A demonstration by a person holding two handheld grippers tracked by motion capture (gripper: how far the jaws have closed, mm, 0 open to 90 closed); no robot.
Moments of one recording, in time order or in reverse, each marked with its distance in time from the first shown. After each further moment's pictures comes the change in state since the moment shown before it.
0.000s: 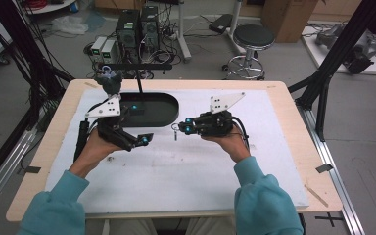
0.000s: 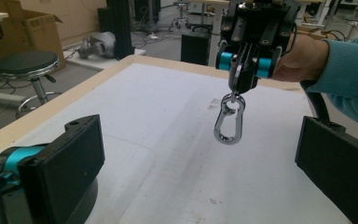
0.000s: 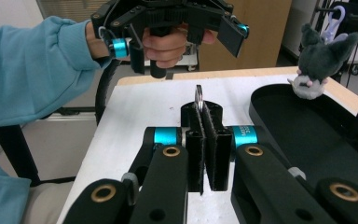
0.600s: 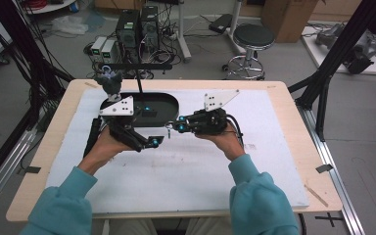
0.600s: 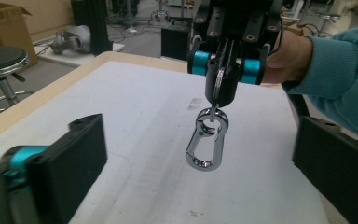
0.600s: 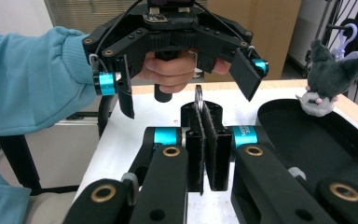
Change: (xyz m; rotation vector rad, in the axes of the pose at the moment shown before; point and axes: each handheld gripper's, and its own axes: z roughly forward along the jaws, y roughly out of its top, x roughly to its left) left arm -0.005 0.007 0.023 0.029 -0.091 -0.003; right arm 0.001 0.012 0.013 -0.022 0.025 -0.018
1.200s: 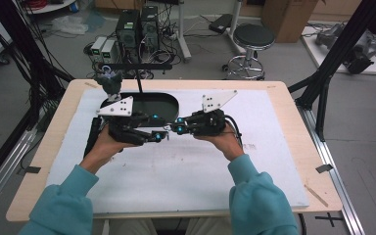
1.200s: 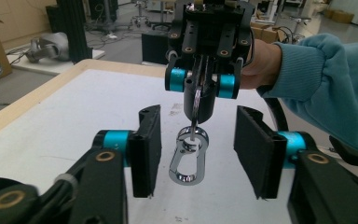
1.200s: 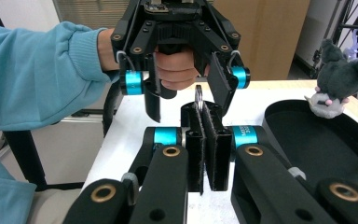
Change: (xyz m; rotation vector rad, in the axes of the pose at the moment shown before) left arm -0.002 0.004 -0.001 -0.017 -0.084 0.018; right arm 0.001 0.000 0.005 0.005 0.026 -0.012
